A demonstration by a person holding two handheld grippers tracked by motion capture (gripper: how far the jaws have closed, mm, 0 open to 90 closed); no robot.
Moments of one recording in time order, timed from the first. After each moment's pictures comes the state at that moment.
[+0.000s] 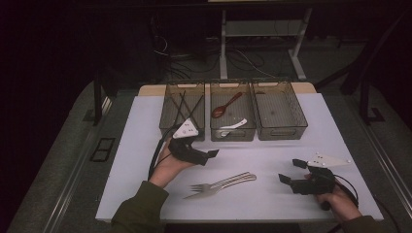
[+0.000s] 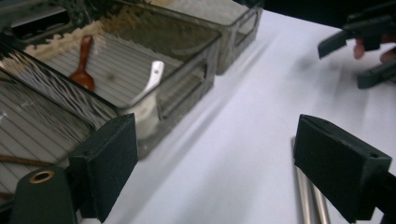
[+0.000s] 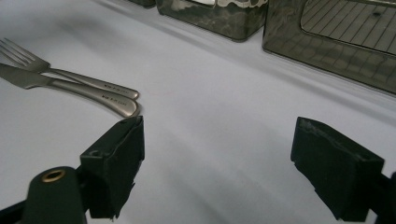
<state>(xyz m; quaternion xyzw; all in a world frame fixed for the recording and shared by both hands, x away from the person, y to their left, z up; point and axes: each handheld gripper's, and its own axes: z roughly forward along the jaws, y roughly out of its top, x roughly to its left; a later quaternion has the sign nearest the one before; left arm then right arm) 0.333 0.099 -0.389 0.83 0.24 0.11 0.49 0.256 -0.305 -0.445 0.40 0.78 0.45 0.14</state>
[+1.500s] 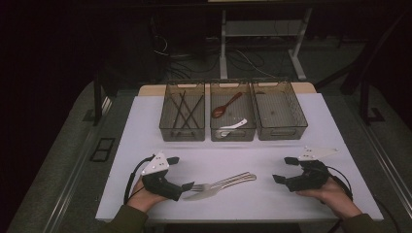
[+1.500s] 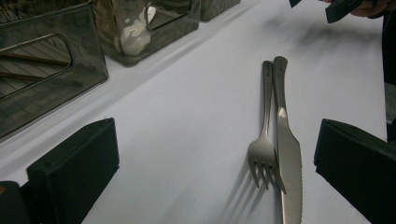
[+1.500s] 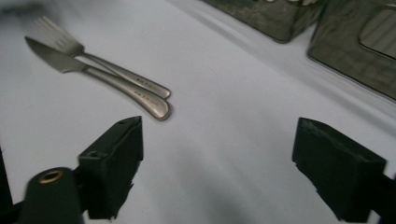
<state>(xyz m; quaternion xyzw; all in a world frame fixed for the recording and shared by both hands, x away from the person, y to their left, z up) 0.268 0.168 -0.431 0.82 0.26 0.10 0.50 0.272 -0.286 -0.425 0.35 0.83 0.42 0.09</state>
